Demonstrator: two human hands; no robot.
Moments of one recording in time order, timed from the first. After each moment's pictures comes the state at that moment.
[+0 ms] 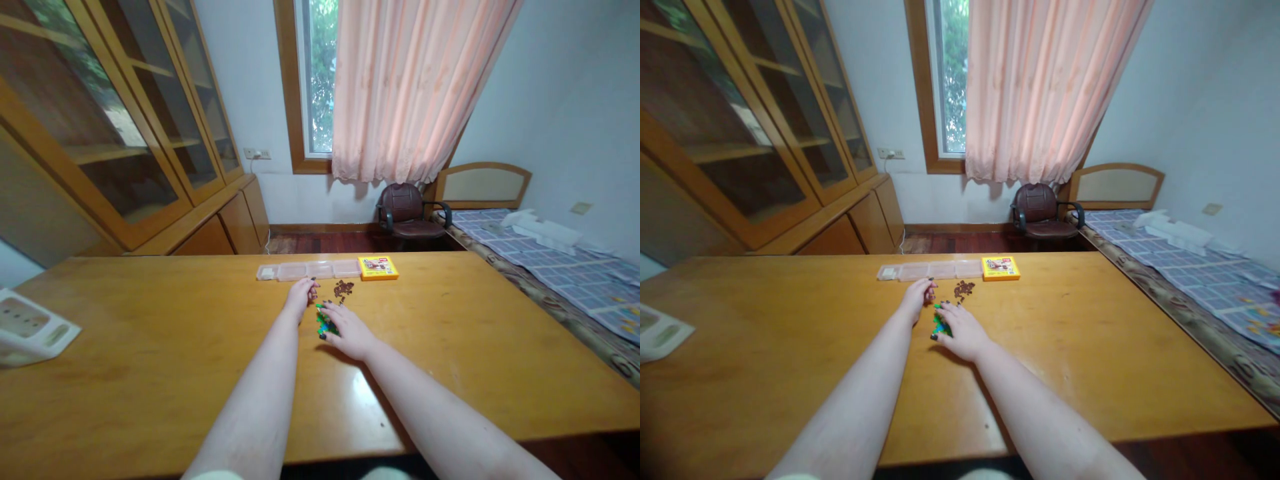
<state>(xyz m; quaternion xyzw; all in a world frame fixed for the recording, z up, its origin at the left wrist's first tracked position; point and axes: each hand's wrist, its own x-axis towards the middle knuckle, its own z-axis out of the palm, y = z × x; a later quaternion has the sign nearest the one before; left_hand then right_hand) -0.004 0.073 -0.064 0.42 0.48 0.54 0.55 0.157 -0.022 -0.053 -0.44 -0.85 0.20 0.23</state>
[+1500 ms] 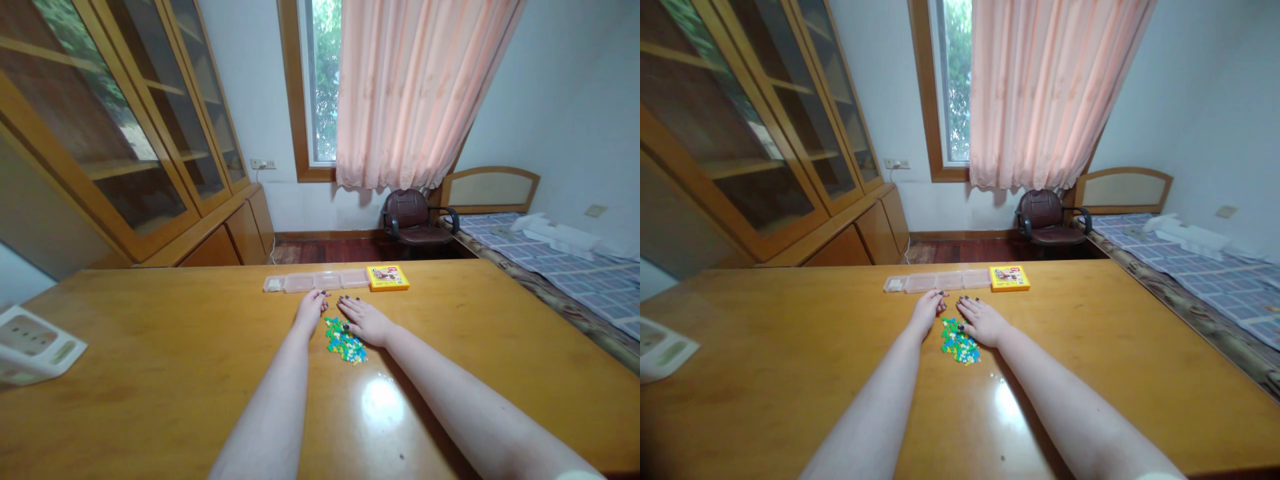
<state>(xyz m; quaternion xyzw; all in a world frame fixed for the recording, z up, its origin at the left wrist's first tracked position) -0.001 0.083 -0.075 0.48 0.49 0.51 0.52 0.192 0.041 -0.059 -0.42 -0.90 0.11 0.06</state>
